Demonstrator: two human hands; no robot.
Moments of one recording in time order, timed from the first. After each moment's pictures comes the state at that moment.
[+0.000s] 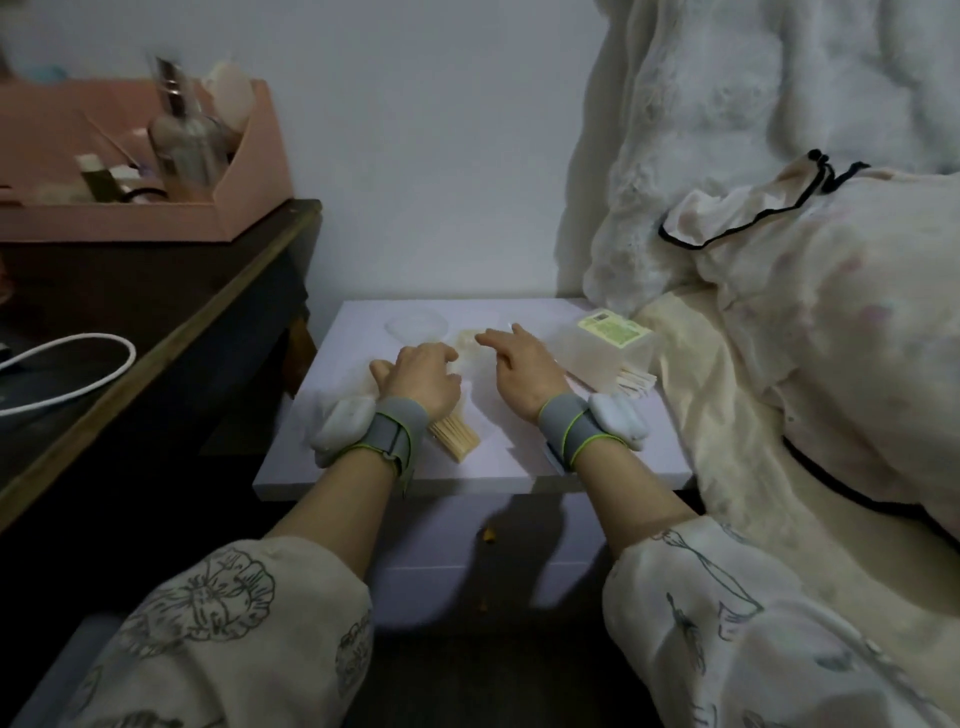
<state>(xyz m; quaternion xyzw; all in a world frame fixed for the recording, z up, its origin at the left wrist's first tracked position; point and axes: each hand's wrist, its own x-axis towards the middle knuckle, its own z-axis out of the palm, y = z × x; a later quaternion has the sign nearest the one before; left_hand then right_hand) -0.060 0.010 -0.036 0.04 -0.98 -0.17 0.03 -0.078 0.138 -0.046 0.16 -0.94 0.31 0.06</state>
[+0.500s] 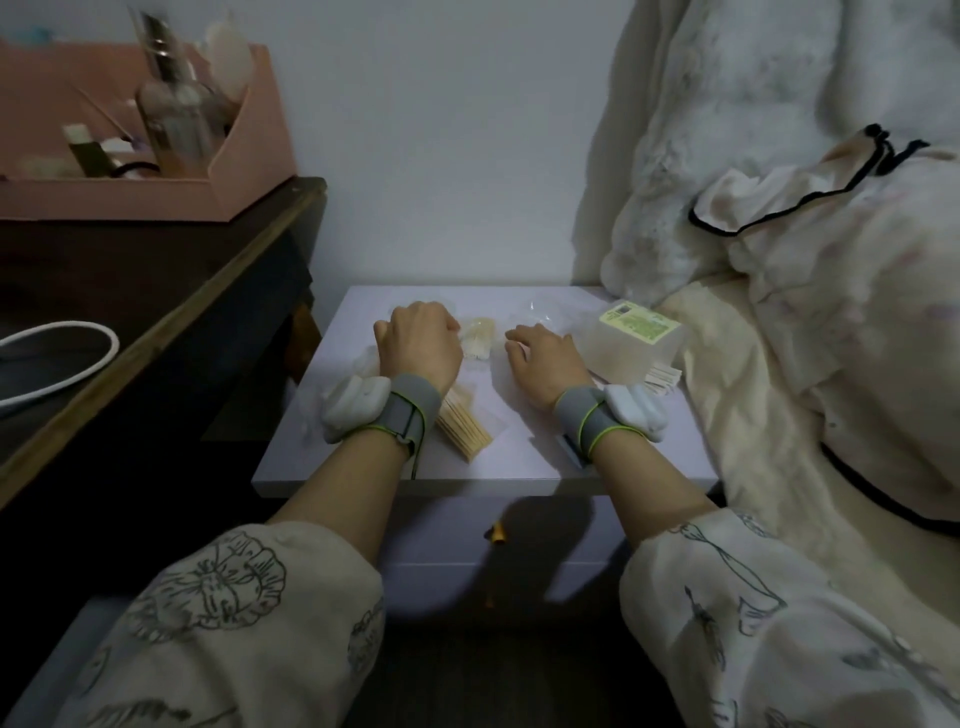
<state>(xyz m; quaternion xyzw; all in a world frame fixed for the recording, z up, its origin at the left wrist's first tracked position) -0.075 0.010 -0.026 0.05 -0.96 -0.21 0.19 -0.094 0.141 -0.052 0.11 -0.96 0.24 0.05</state>
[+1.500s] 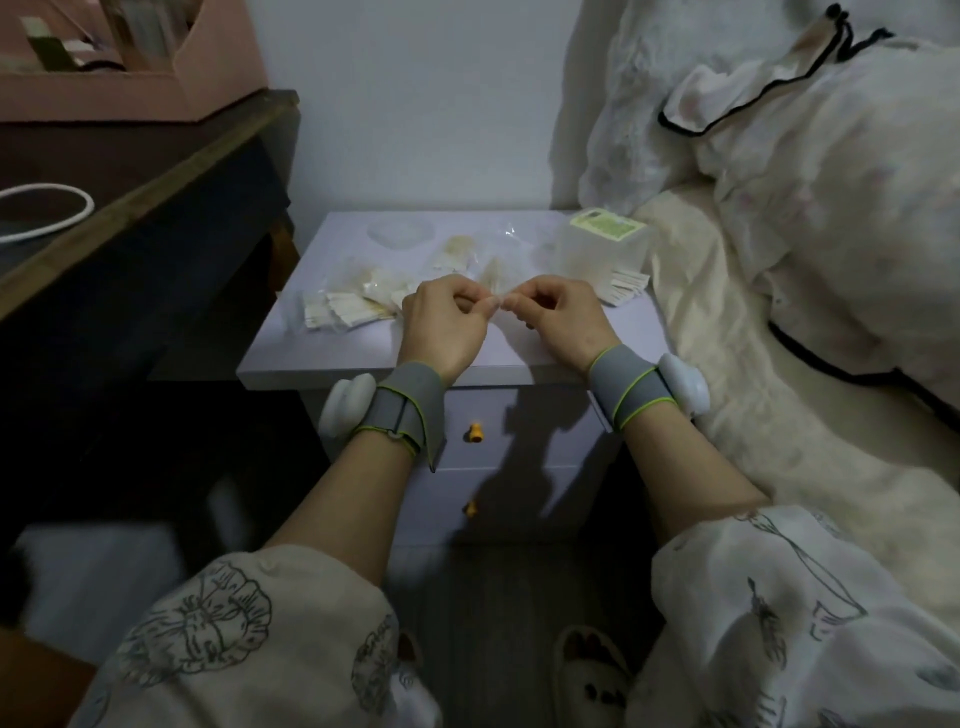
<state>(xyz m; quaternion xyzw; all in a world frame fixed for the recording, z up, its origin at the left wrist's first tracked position) 0.010 0.053 -0.054 0.03 -0.86 -0.48 0.18 -0.020 0.175 -0.064 0.10 -0.84 0.52 0.08</state>
